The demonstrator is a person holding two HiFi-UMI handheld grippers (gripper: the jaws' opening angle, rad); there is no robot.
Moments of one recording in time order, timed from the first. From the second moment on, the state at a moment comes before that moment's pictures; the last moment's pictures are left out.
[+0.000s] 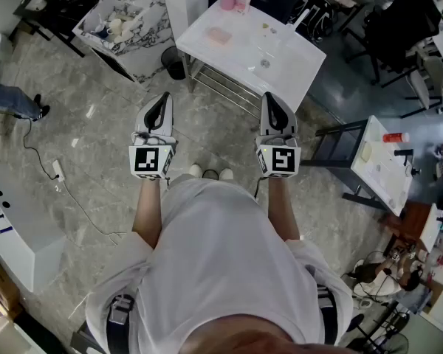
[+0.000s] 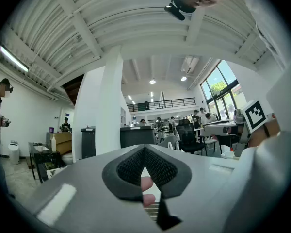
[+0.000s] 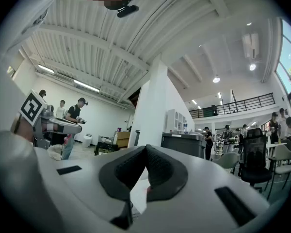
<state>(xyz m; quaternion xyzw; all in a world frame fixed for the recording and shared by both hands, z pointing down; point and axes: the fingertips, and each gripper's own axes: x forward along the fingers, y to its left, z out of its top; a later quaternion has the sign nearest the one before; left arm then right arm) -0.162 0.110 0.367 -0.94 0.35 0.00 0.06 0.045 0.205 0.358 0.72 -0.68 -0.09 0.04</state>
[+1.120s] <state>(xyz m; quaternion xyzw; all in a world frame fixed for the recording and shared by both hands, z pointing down) -0.162 0.125 0.369 -0.93 0.35 -0.01 0.07 0.036 0.218 0.353 0.71 -0.70 -0.09 0.03</state>
